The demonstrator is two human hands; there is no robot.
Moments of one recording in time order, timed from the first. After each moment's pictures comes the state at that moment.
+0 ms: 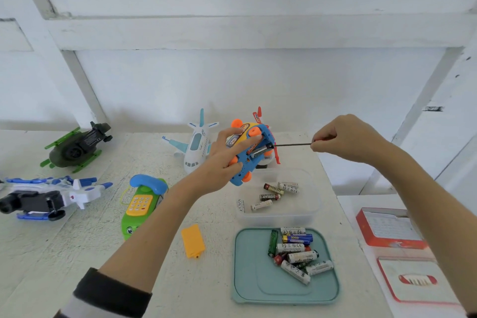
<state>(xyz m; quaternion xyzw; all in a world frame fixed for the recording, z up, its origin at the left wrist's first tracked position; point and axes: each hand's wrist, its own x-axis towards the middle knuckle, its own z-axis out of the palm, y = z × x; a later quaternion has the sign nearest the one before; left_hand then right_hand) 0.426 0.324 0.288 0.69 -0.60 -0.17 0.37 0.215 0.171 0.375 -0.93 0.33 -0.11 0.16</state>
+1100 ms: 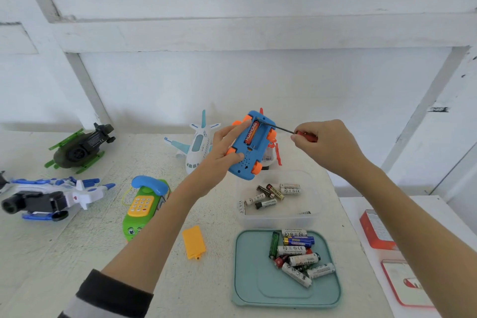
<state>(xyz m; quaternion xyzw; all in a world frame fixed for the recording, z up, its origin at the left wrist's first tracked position) 0.415 0.327 0.302 0.62 -0.49 -0.27 0.55 0.241 0.186 0.350 -0.91 0.29 -0.28 0.13</state>
